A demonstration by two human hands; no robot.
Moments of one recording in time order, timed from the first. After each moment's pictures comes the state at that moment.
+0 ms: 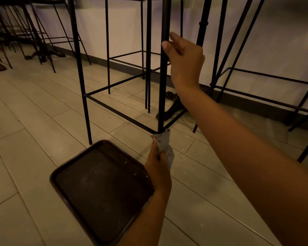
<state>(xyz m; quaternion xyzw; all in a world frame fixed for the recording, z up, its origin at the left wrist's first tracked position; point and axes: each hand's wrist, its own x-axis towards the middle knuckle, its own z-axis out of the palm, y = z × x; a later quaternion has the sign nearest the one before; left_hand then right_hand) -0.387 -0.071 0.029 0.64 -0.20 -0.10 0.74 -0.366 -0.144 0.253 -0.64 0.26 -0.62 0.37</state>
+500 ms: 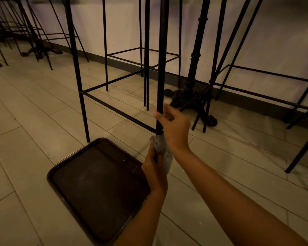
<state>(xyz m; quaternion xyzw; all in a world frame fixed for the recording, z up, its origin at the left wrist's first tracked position) -0.384 -0.065 0.017 0.63 -0.19 -0.15 0.74 -0.387 -0.118 0.115 -0.66 0.34 -0.51 0.45</state>
